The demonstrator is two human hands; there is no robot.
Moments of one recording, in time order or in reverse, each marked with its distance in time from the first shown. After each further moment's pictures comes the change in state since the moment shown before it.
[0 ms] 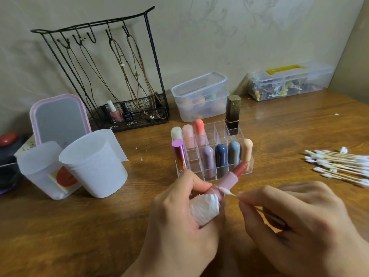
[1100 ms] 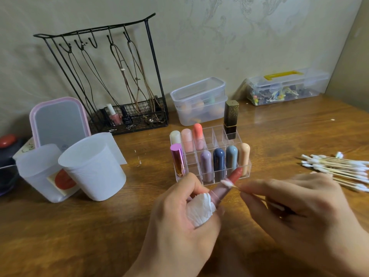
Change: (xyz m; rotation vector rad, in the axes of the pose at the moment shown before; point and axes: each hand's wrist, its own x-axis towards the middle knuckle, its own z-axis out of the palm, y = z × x) left_hand 0.002 0.000 0.001 -0.068 -0.084 -0.158; right_hand 0.006 0.013 -0.011 0.014 -0.004 0.050
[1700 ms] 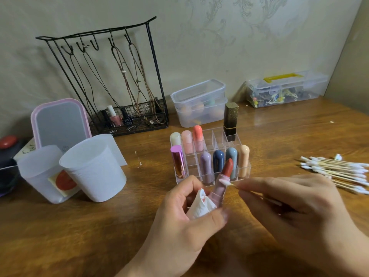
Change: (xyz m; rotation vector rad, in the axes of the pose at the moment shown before) left_hand 0.008 -0.006 -0.004 -0.468 -0.319 -0.282; right_hand -0.001 0.002 0.002 0.073 0.039 0.054
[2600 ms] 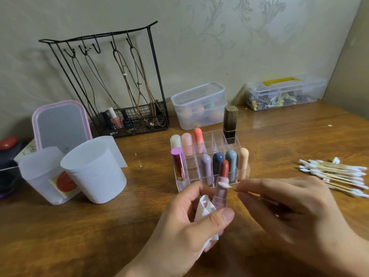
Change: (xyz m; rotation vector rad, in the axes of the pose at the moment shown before) left_hand -0.001 0.002 0.000 -0.252 -0.209 -0.120; right_hand 0.002 0.000 0.001 0.066 -0.026 0.005
